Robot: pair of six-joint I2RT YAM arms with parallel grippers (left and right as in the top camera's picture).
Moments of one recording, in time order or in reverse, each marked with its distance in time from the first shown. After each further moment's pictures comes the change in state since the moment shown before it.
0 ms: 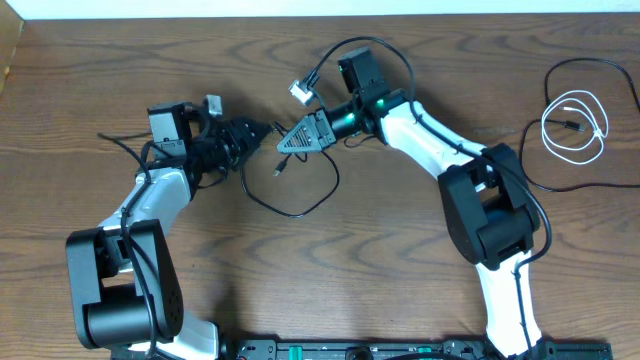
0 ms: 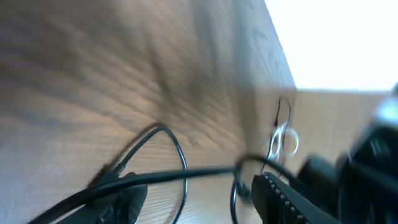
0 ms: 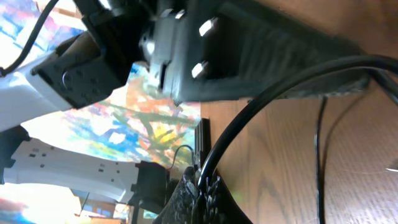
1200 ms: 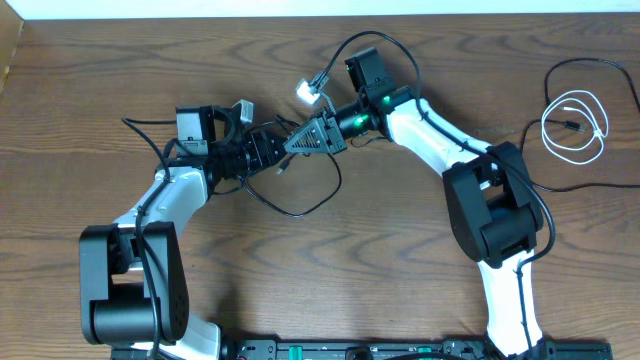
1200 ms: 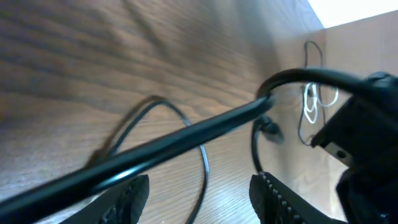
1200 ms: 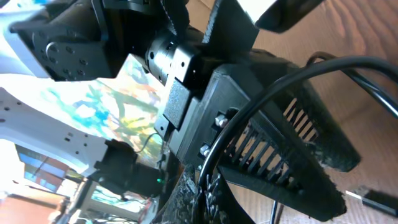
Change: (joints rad) left arm -0.103 0.000 0.000 -0.078 -0.001 0.354; right arm -0.031 0.000 0.001 -0.074 -0.014 -0.343
